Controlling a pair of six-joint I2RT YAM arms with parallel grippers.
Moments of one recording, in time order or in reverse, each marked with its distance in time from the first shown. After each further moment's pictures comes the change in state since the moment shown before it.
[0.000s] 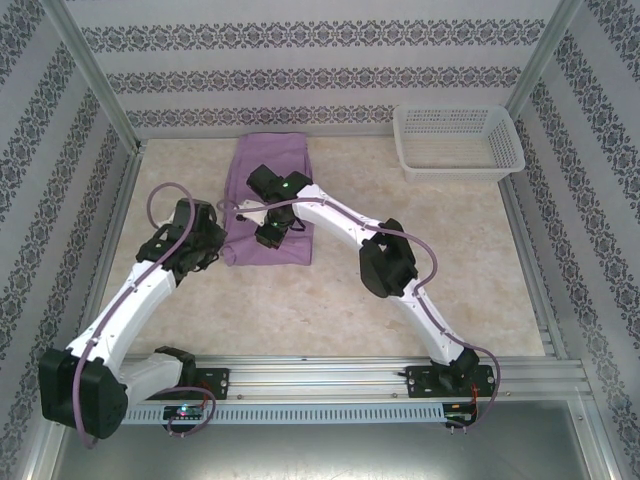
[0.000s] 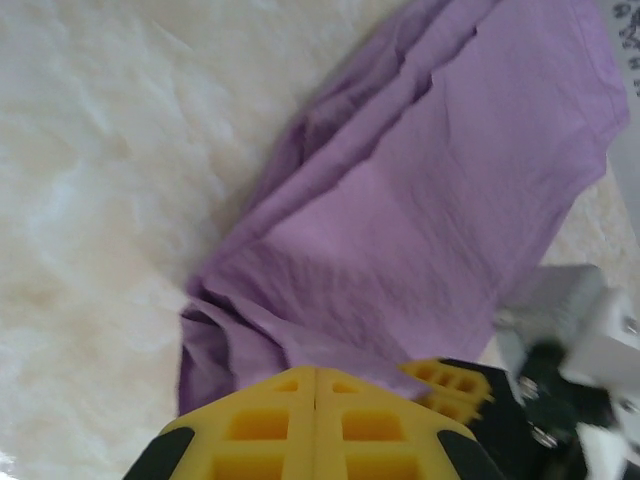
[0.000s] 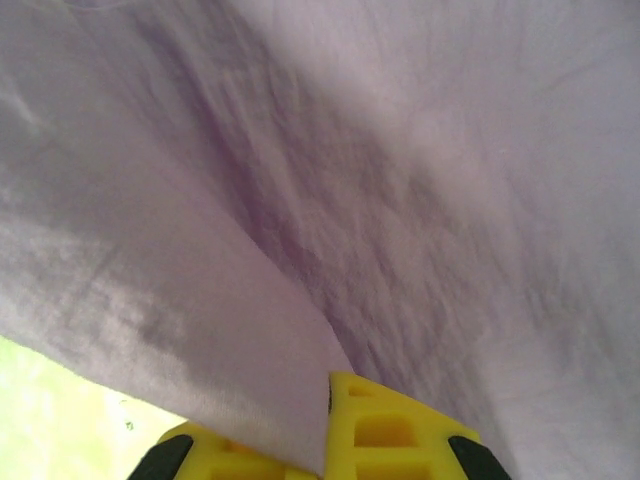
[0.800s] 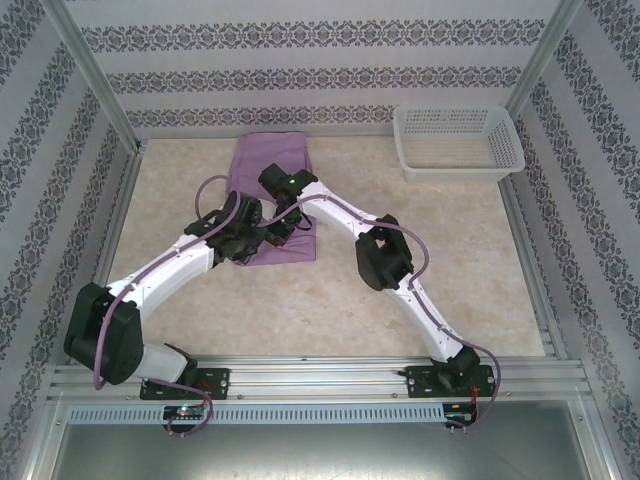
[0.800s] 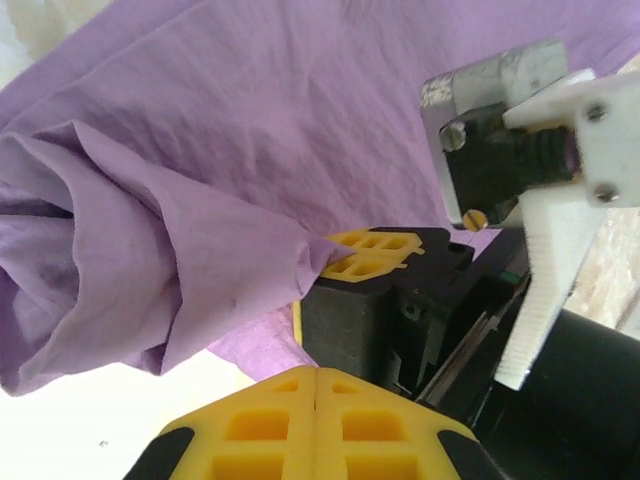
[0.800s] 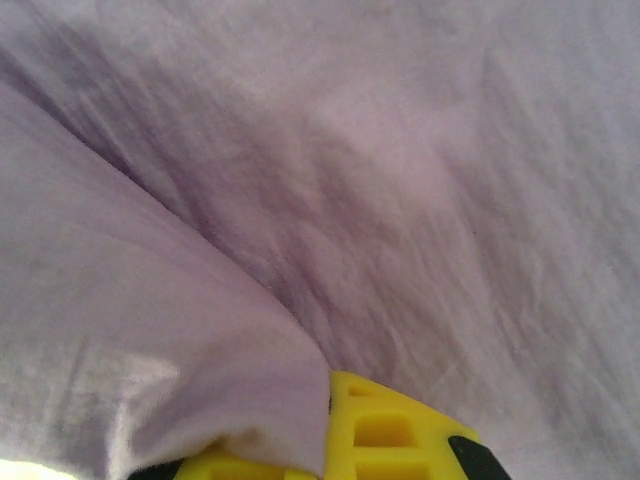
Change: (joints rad) left arm -0.187 0.277 0.110 0.071 0.020 -0.188; right arm -0.063 0.094 0.061 -0.013 -0.080 0.034
